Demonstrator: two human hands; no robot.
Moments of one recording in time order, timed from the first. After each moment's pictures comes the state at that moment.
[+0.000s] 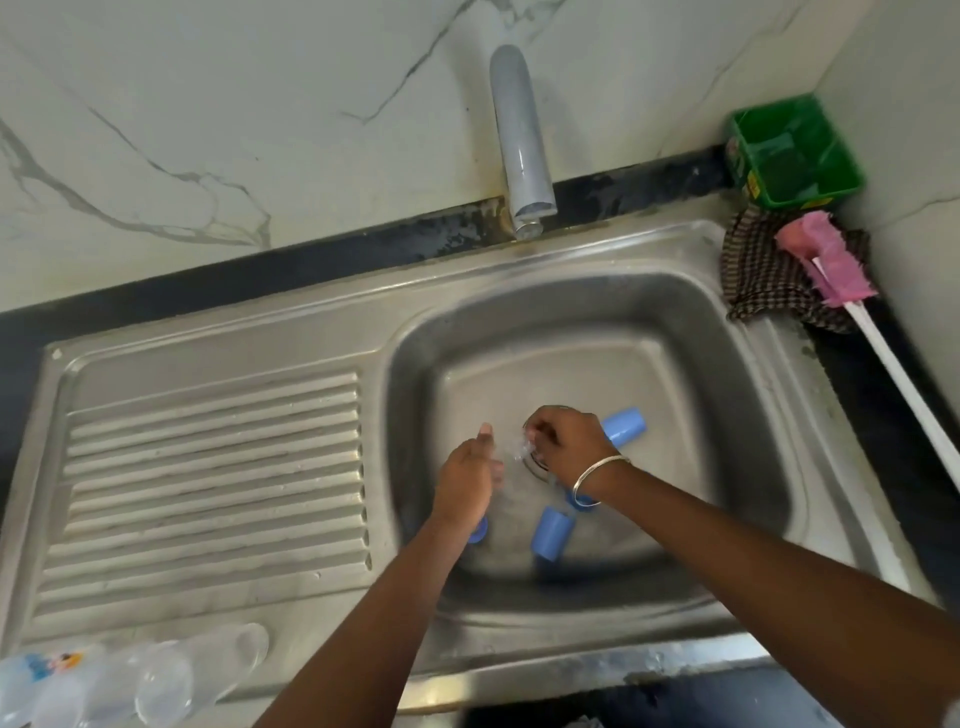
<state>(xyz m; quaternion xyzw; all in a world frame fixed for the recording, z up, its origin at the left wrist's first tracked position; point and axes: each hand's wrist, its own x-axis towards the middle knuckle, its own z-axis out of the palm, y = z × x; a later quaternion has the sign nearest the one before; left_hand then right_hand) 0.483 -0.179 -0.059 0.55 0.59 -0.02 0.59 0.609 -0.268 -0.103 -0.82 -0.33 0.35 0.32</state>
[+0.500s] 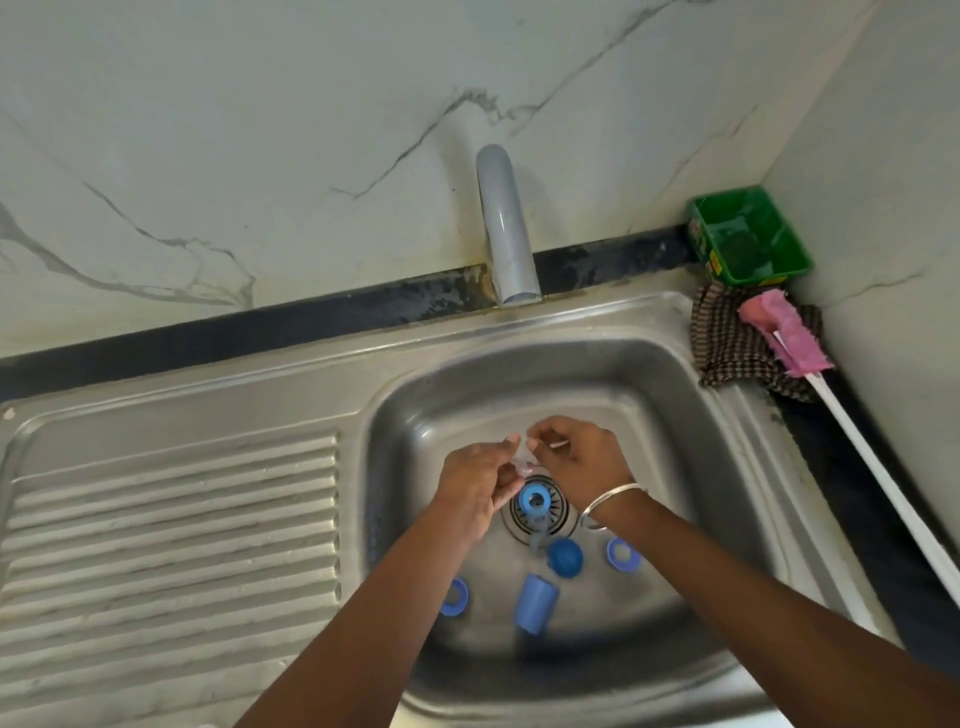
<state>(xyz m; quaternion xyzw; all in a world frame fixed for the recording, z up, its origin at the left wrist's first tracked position) 0.554 -0.154 -0.033 0.36 0.56 0.01 0.74 0.648 -0.261 -0.046 -0.83 -0.25 0.28 0.41</state>
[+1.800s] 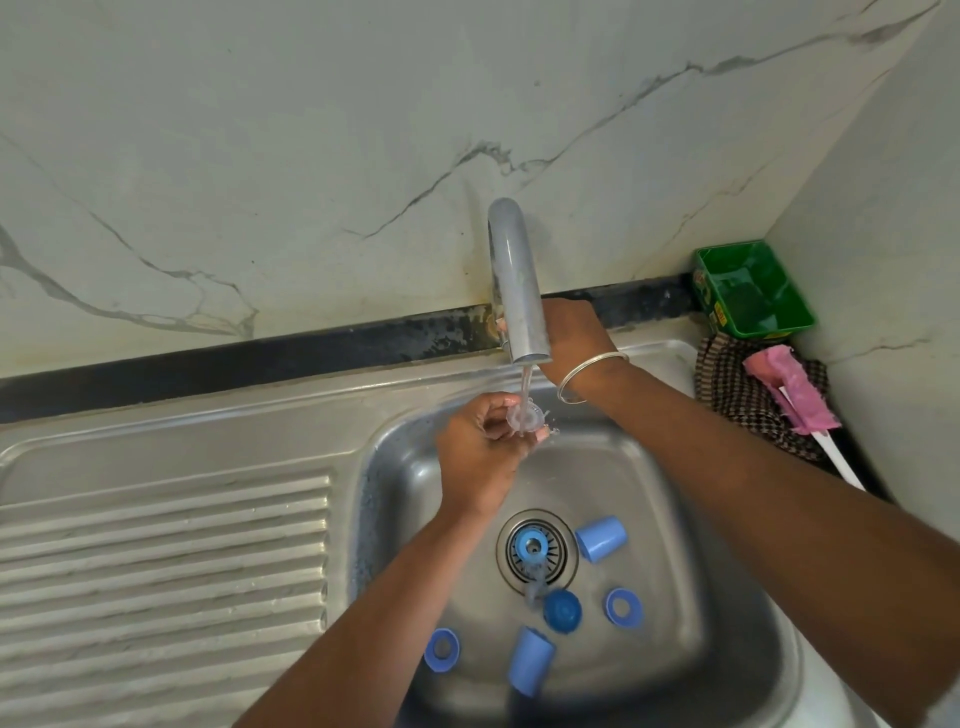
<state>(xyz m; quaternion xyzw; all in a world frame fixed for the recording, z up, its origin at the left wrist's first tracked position) 0.598 -0.133 -0.010 0.63 0.37 0.24 0.63 0.739 -0.163 0.077 -0.85 -0.45 0.14 0.24</state>
